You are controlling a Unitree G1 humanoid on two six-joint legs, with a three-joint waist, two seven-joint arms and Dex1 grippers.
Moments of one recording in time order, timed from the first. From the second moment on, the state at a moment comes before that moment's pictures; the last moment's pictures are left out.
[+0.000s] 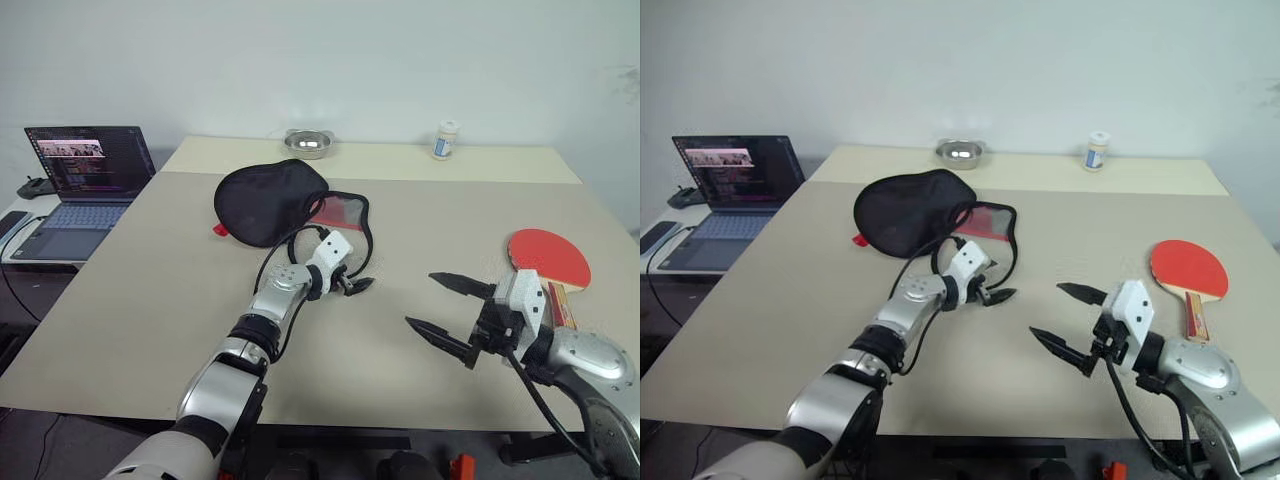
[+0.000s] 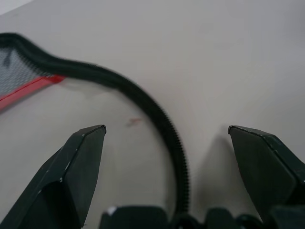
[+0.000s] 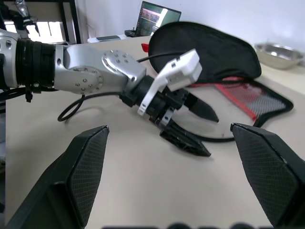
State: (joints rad) left arm -0.89 0.16 -0.19 0.95 0.04 -0.05 -0.68; right arm -0.01 -0.65 -0.10 -0.62 0.54 0.43 0.74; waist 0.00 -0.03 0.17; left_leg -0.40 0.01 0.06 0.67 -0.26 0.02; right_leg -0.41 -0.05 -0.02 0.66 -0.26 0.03
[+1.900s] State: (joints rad) left arm -0.66 0.63 -0.50 0.43 -0.13 -0.19 -1.54; right arm 0.05 -0.71 -0.17 -0.61 0.58 0.45 0.78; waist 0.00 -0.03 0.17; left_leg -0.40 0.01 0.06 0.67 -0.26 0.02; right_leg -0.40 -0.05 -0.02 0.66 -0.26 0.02
